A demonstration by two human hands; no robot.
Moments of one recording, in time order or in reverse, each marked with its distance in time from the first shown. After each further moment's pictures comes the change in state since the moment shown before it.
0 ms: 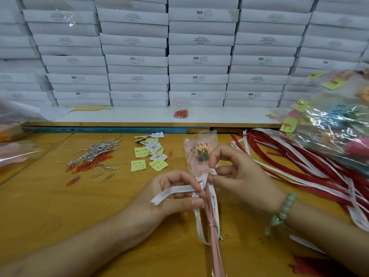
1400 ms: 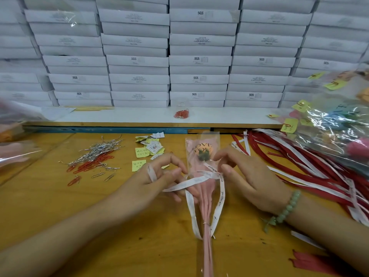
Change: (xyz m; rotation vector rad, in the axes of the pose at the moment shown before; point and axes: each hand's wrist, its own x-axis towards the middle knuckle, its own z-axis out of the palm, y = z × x) left_hand 0.004 0.020 -0.020 0.407 -0.024 0.059; right_hand -0.003 0.026 -0.023 -0.640 0.025 -0.296
